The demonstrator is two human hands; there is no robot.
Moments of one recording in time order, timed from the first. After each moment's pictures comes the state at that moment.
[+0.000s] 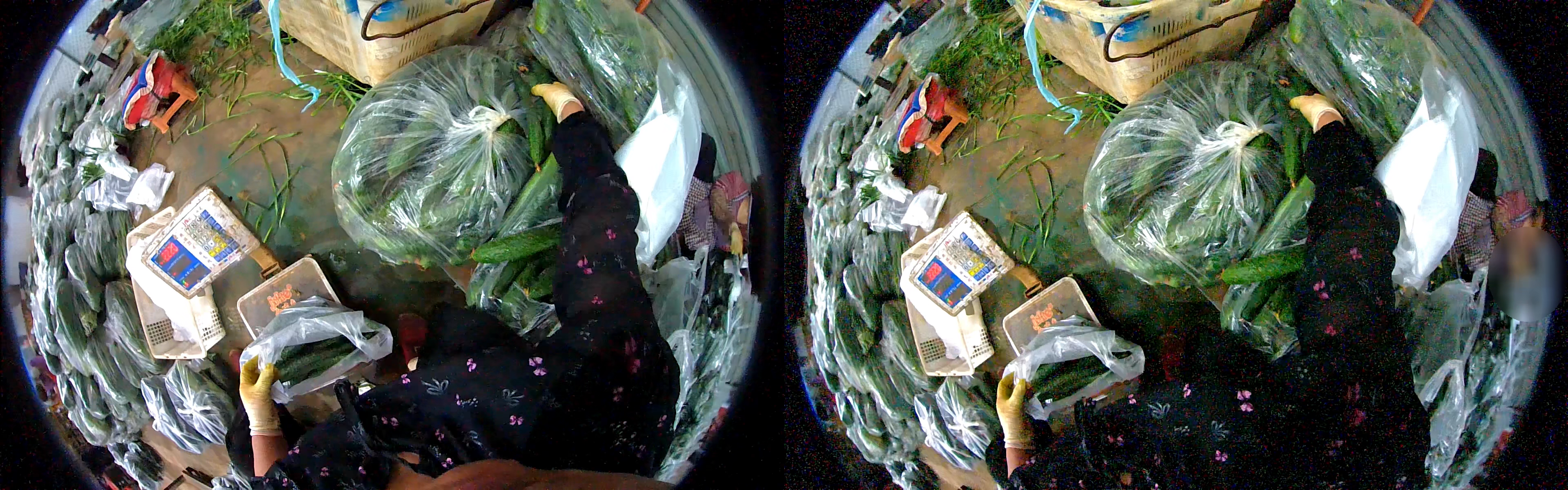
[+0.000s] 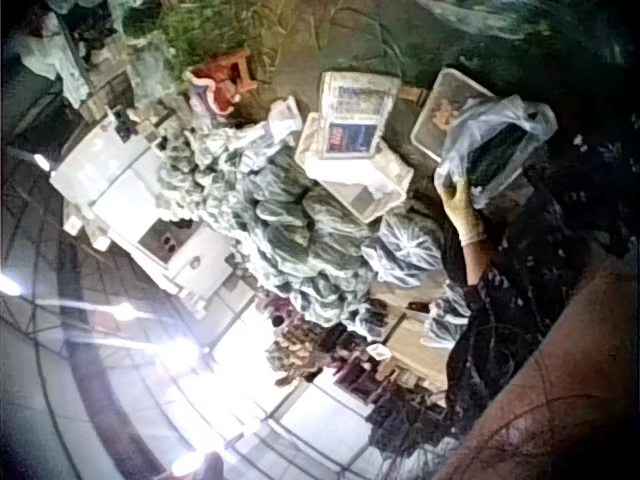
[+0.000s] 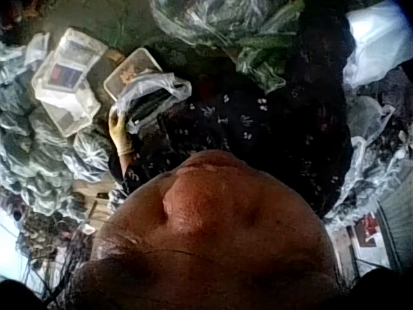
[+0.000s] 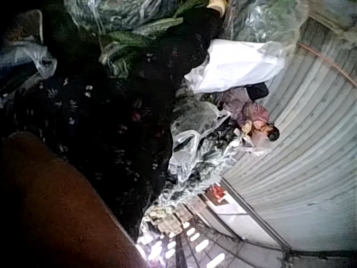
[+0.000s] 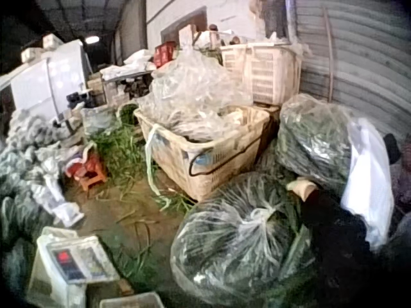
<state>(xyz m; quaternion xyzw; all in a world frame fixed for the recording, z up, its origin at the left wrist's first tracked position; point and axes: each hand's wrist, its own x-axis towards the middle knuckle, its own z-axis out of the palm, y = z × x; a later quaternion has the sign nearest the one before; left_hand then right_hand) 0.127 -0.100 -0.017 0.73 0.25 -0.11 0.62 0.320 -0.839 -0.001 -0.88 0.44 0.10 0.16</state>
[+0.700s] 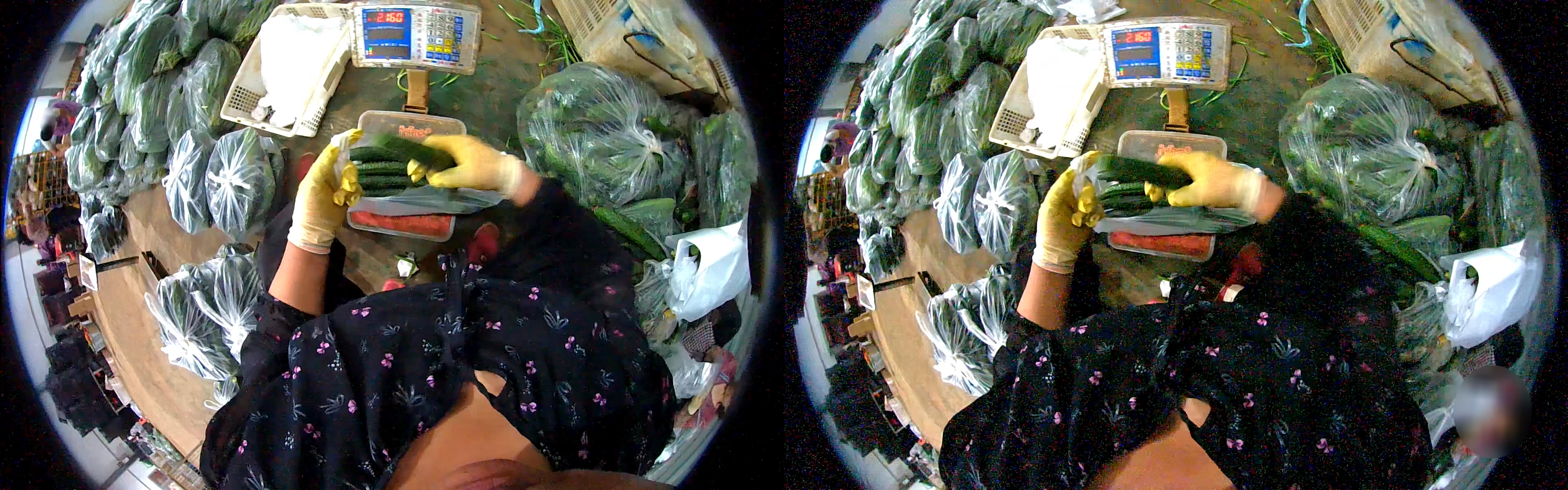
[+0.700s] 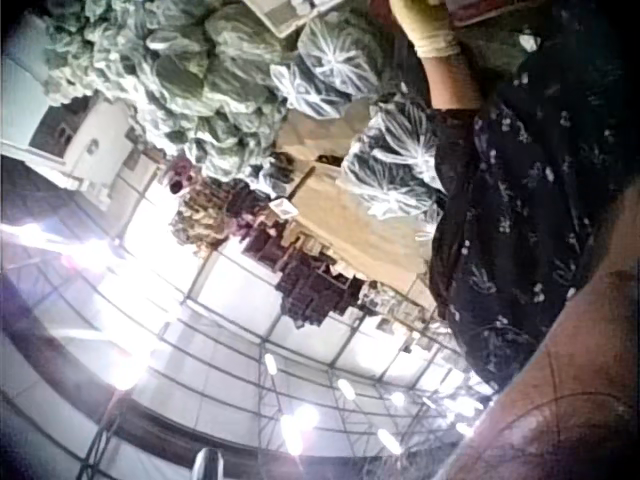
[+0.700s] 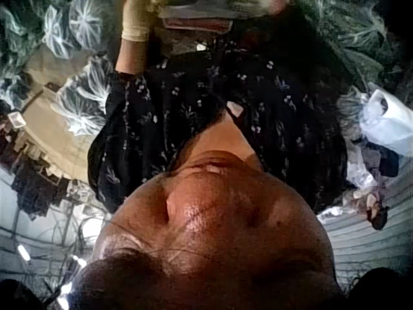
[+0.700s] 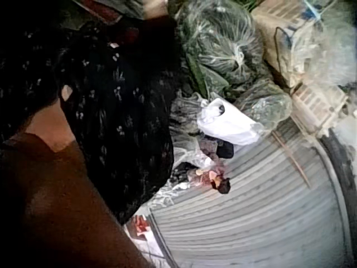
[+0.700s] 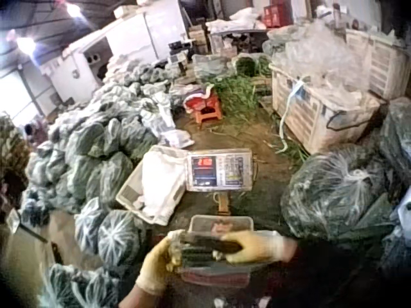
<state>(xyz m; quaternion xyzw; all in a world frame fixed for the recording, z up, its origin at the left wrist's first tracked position) 0.087 -0.035 0.044 0.41 0.19 -0.08 0.89 0.186 -0.267 0.031 -0.67 -0.37 0.36 0.54</state>
